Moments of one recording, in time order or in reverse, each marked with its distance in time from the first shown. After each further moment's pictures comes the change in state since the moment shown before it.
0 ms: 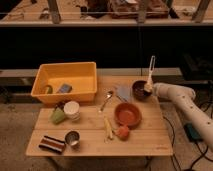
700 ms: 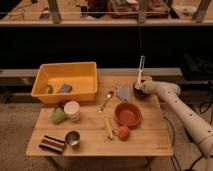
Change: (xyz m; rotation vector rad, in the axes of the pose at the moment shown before) arm -0.003 -0.041 0.050 0.062 -0.027 0.009
